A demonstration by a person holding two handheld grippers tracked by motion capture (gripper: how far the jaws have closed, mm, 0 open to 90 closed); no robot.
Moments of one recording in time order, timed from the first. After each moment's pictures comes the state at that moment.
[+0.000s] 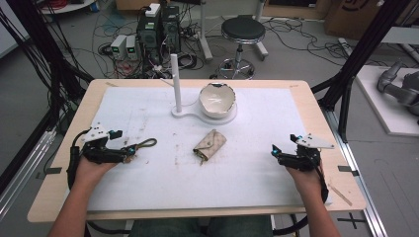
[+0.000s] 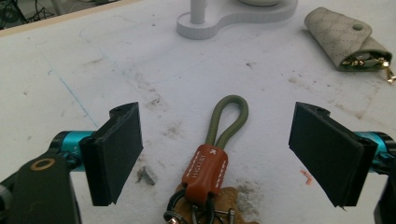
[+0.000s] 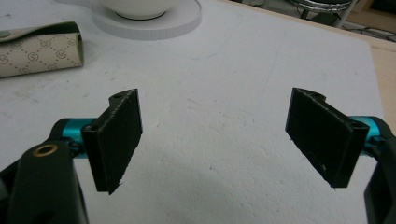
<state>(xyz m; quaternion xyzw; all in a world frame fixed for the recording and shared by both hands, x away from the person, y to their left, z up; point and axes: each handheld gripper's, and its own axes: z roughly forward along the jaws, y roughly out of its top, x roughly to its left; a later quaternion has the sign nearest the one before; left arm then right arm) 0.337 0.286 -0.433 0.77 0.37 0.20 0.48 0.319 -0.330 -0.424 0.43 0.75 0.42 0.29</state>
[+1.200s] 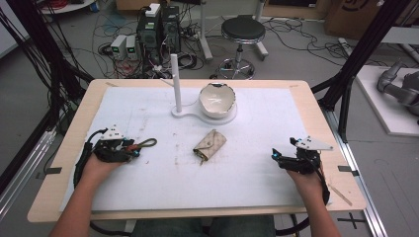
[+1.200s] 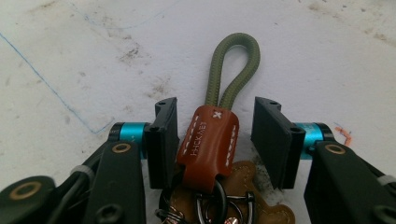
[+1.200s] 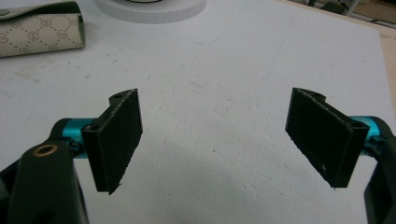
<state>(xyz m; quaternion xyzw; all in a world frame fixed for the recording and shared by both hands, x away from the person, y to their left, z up) 0.356 0.272 -0.454 0.84 0.34 0.16 0.39 0.315 -0.332 -0.430 0.42 0.76 0.41 0.28</state>
